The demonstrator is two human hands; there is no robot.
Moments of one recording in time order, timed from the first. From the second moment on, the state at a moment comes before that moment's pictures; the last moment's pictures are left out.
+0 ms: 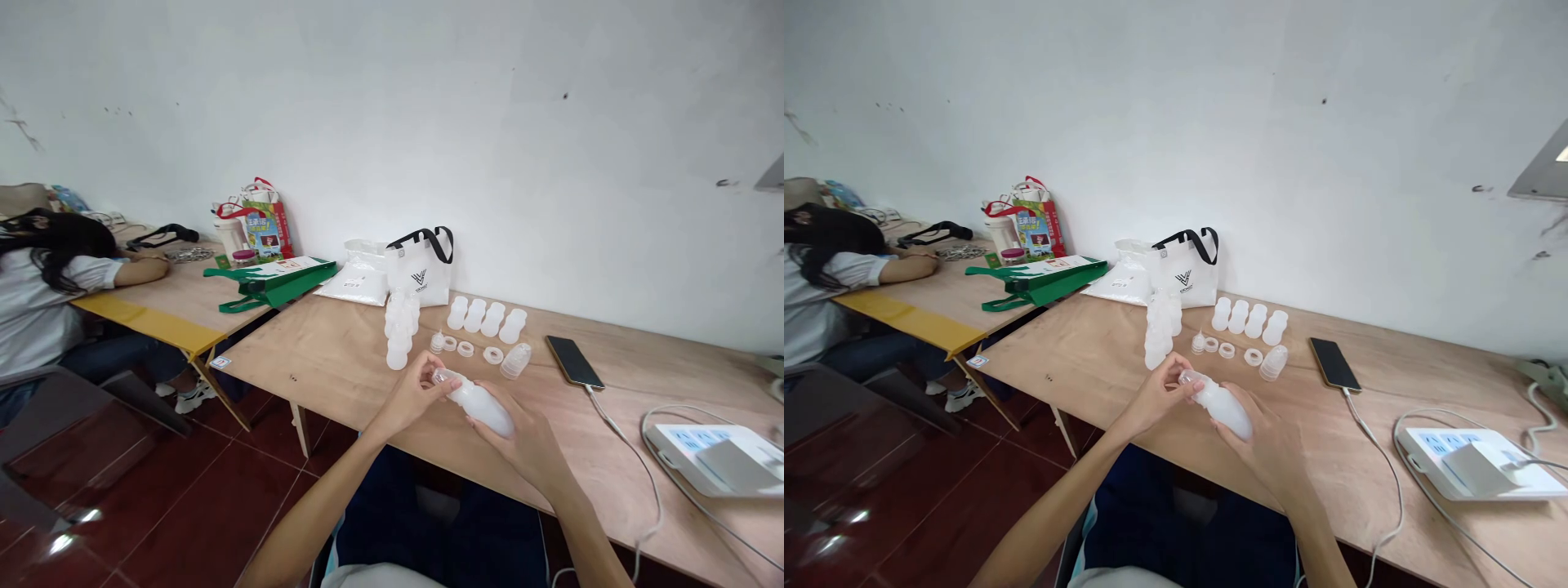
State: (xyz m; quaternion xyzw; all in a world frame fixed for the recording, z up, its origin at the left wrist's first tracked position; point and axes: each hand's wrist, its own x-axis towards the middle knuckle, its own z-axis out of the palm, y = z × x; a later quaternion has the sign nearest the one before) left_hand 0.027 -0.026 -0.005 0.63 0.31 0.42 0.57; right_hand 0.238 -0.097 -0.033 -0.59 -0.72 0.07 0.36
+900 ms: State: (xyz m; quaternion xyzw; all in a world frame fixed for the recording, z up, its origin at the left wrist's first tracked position) left_hand 0.023 -0.040 0.010 0.68 0.29 0.41 0.53; right_hand 0.217 -0.102 -0.021 -0.54 -0.59 0.41 0.44
